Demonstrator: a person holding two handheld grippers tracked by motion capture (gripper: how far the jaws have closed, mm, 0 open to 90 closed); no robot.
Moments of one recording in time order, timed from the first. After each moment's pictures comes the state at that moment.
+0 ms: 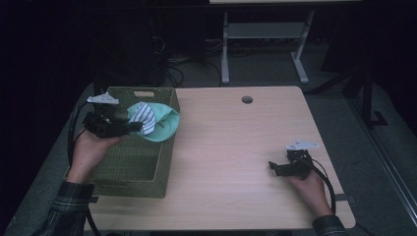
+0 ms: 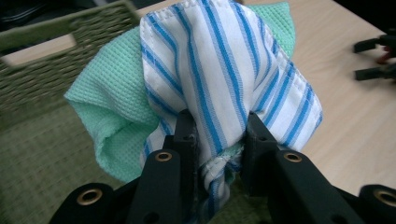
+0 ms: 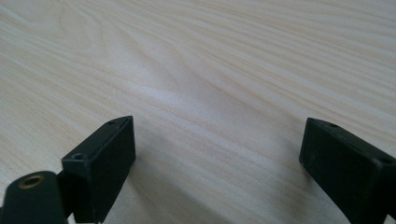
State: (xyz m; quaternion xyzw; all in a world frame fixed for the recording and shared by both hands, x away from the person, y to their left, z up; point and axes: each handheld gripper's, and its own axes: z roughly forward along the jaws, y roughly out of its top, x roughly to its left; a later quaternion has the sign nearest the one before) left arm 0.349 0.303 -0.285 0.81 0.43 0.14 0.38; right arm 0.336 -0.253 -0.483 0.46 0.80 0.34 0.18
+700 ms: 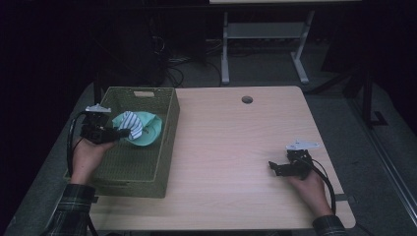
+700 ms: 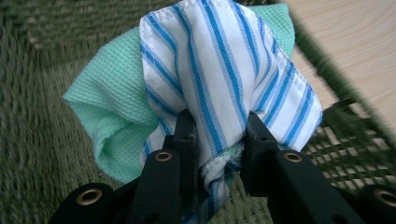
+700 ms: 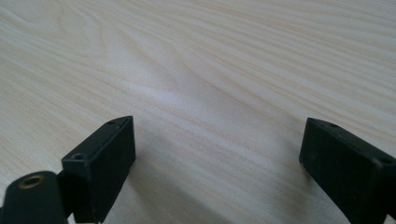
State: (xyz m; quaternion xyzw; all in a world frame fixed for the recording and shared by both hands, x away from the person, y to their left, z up) left arm 0.370 0.337 -0.347 0.79 0.50 0.15 0.32; right arm 0.336 -0.253 -0.483 0.46 0.80 0.34 0.18
